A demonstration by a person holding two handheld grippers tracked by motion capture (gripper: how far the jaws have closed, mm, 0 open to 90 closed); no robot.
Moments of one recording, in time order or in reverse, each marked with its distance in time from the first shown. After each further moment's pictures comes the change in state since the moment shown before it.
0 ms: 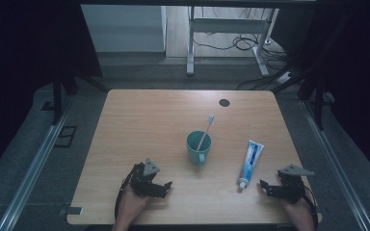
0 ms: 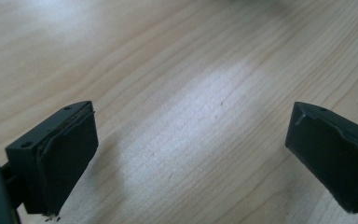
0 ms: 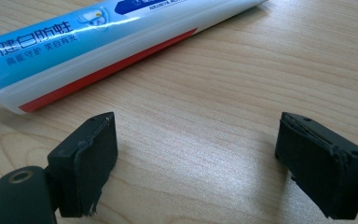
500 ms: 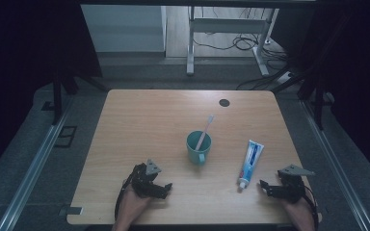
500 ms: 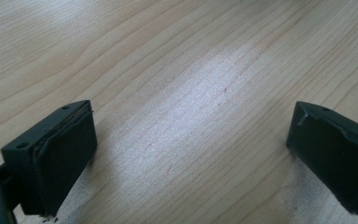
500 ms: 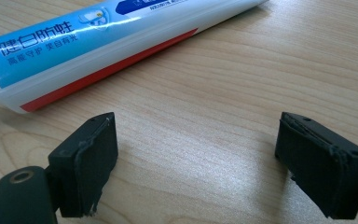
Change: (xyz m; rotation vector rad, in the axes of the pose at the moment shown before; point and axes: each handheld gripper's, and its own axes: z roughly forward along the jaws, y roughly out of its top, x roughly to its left) left arm 0.001 0.000 0.004 0.044 0.000 -0.002; right arm -0.001 0.000 0.000 -0.001 0.006 -0.003
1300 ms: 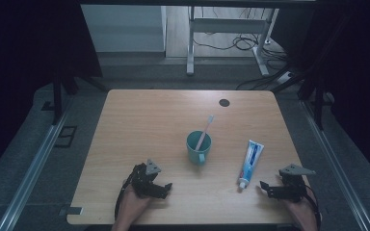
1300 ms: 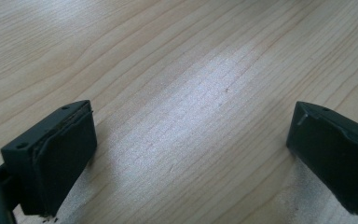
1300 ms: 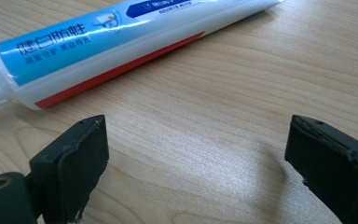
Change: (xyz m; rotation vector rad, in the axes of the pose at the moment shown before) left arm 0.000 0.000 0.000 0.000 0.003 -0.005; right arm -0.001 0.004 -0.005 0.008 0.026 -0.019
